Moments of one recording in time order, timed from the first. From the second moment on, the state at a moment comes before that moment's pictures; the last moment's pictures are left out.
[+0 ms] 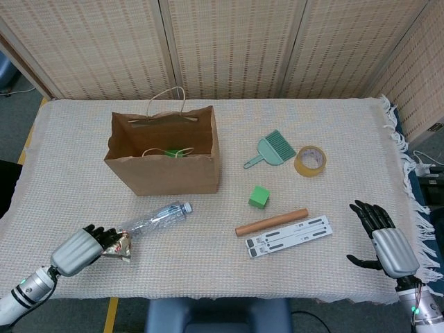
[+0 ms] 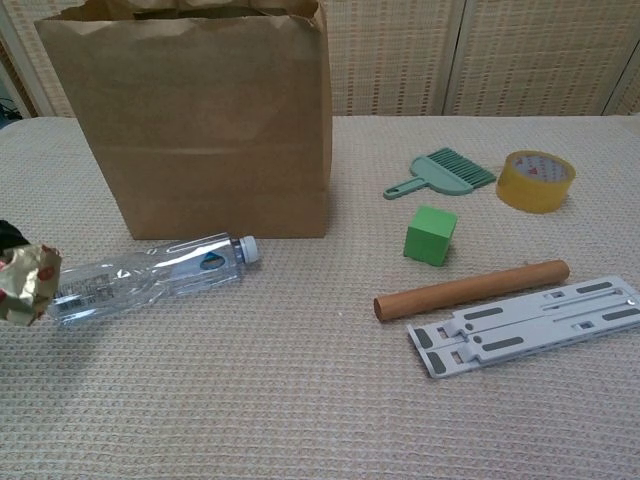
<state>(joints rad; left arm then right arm) -0.43 -1.23 0.19 -1.17 1.89 1.45 0.09 0.13 -1.08 -0.02 -1.66 -1.59 1.39 0.15</state>
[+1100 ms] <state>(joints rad) -0.74 -1.32 -0.45 -1.64 1.14 1.24 0.01 0.13 -1.07 -0.03 -1.67 -1.60 1.37 0.16</state>
